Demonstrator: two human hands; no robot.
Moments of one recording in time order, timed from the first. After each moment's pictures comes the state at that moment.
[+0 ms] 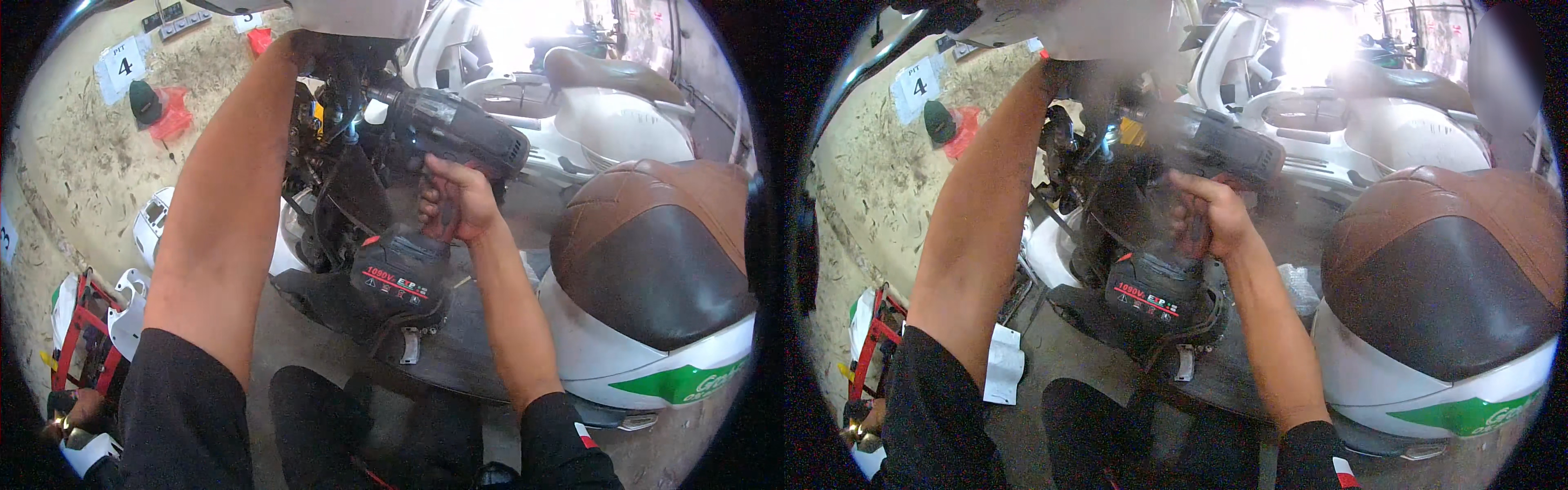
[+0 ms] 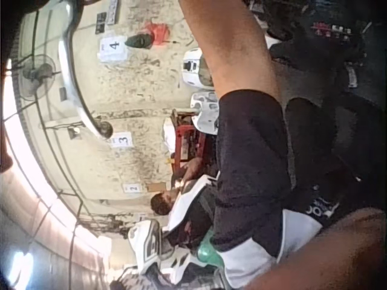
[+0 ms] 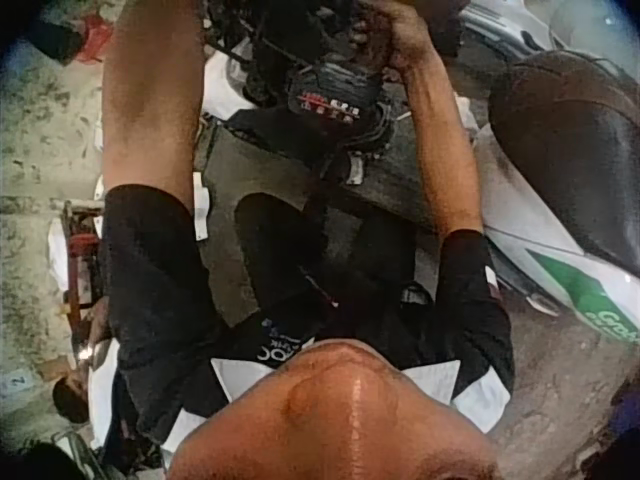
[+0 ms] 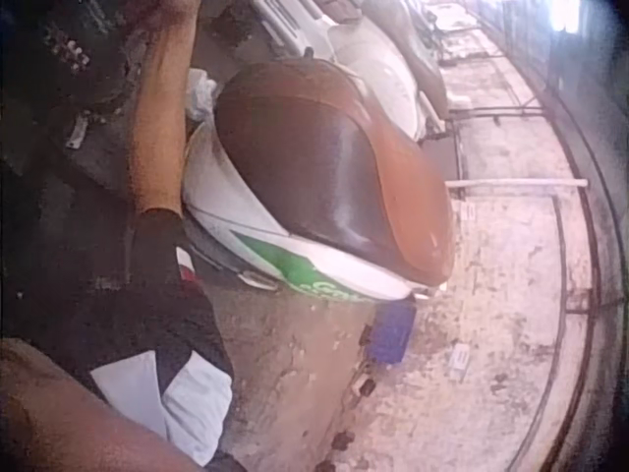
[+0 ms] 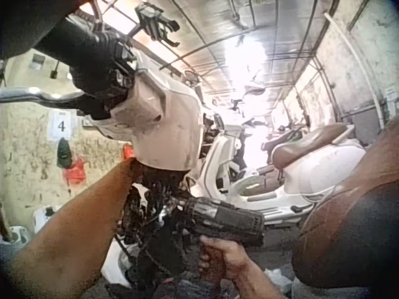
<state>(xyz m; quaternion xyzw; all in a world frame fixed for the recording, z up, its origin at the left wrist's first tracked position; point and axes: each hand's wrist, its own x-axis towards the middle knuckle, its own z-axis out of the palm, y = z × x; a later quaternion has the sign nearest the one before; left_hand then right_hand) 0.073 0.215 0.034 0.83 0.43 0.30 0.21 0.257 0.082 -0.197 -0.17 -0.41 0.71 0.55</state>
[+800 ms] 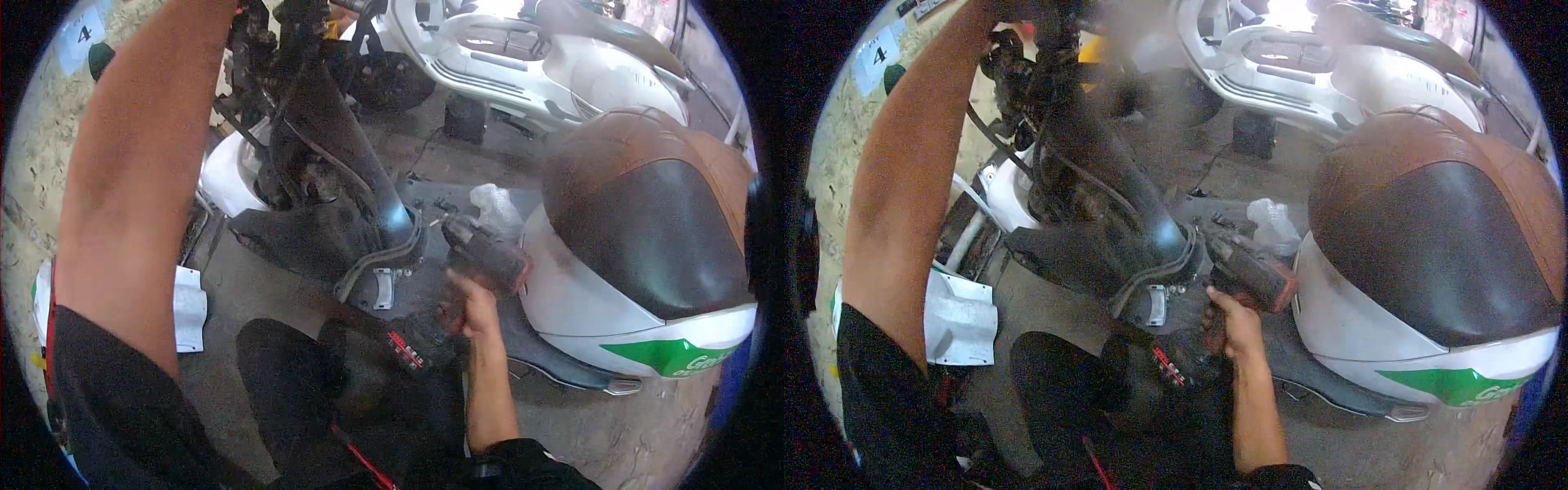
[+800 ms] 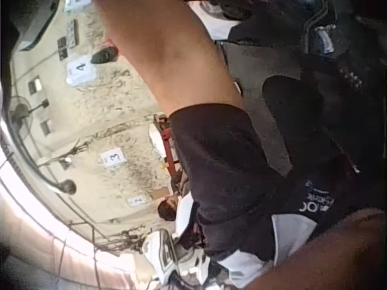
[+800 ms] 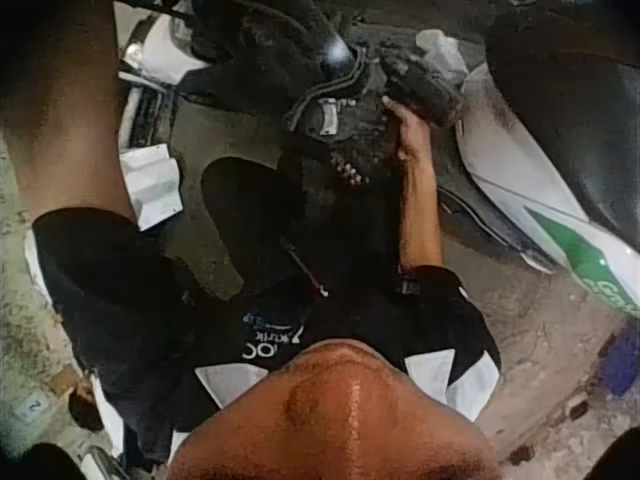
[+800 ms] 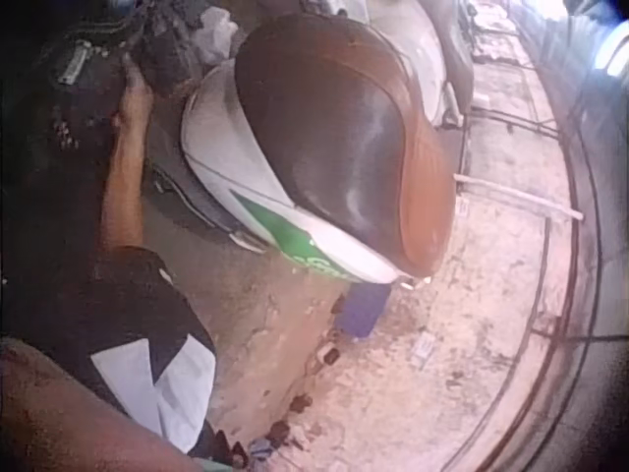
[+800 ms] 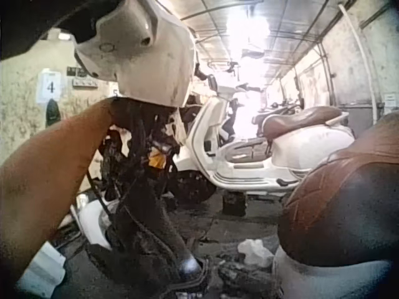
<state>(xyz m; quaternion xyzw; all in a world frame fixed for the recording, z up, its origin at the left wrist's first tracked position) 0.062 0.229 0.024 0.83 0.41 0.31 0.21 0.257 -0.072 -0.388 -0.46 -0.18 0.59 0.64</state>
